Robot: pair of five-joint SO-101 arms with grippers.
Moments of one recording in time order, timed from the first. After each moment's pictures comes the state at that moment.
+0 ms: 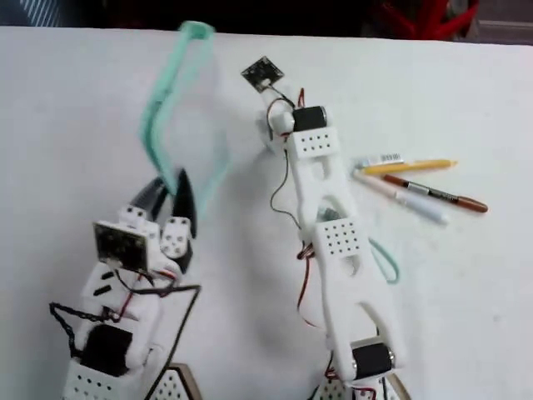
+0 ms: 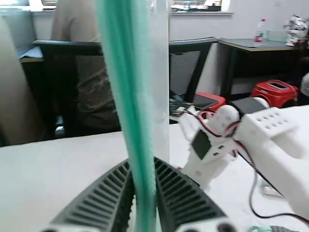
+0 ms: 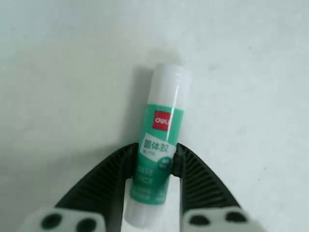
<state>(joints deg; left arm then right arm) 14.8 -104.4 86.8 30.9 -1.6 -15.3 83.0 -94.2 84.6 28.7</state>
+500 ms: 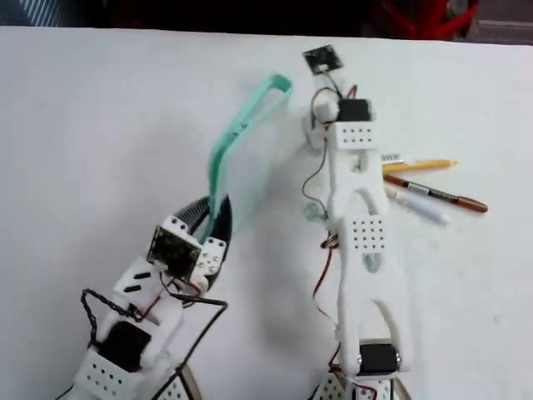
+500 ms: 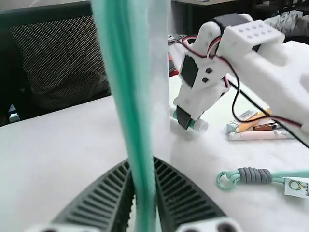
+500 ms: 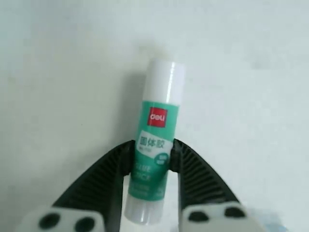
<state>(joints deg) 22.1 -104.4 94.9 32.1 -4.9 -3.9 78.0 -94.1 89.7 18.4</state>
